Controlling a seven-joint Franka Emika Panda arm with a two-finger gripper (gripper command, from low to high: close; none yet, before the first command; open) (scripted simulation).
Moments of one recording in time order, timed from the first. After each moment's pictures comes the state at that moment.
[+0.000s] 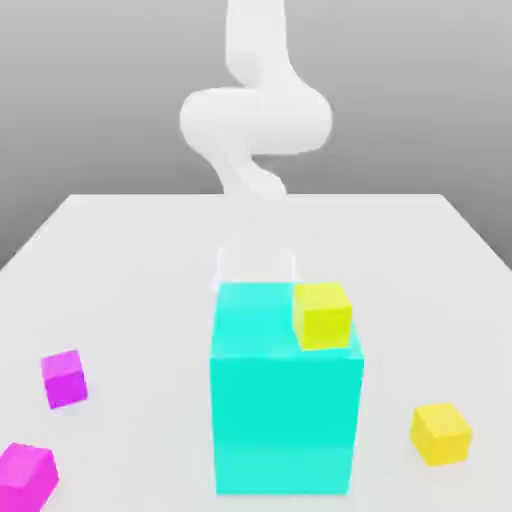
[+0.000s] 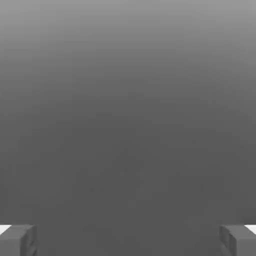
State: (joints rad) arm 0.01 -0.71 -0.05 -2.29 0.02 2.32 0.76
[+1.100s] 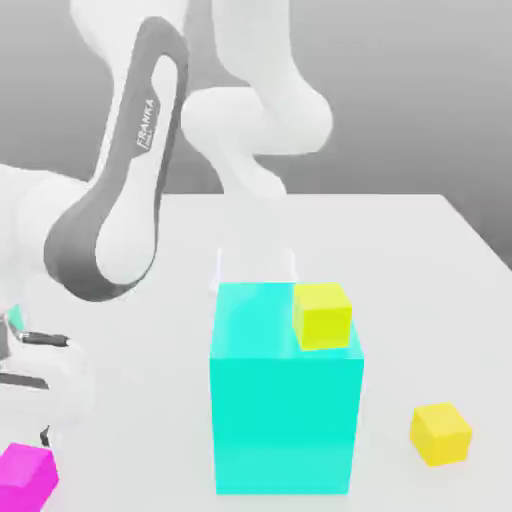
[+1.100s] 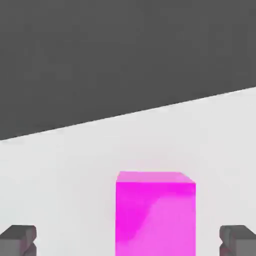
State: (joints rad) arm -0.15 0.46 -0.34 -2.22 0.32 2.64 0.25
